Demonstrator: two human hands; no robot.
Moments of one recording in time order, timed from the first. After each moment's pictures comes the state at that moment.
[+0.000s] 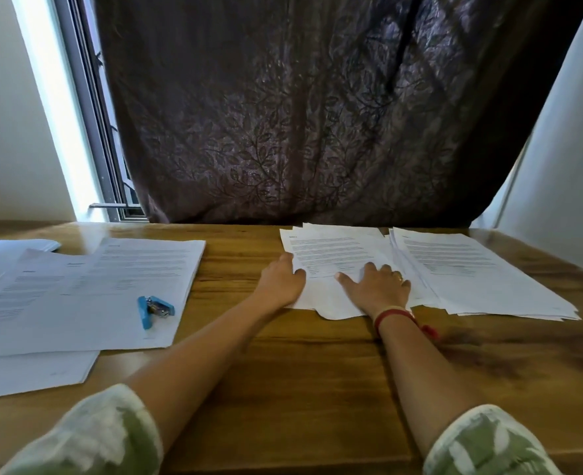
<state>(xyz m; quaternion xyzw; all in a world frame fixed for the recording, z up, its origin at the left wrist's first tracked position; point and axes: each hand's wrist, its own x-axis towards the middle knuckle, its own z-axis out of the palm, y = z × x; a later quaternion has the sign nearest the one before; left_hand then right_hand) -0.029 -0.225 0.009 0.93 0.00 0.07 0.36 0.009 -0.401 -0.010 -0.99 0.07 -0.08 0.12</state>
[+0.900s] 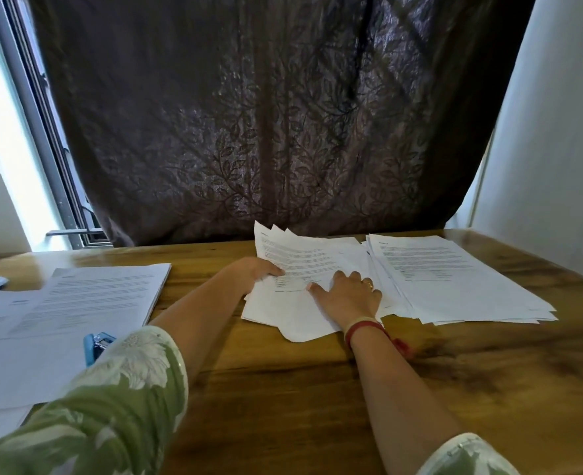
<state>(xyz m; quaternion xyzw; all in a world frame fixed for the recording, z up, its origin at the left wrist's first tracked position) 0.070 -0.224 0.028 0.81 0.13 -0.12 0.55 0.017 -0.399 -0.006 -0.98 0.07 -0.09 0.14</state>
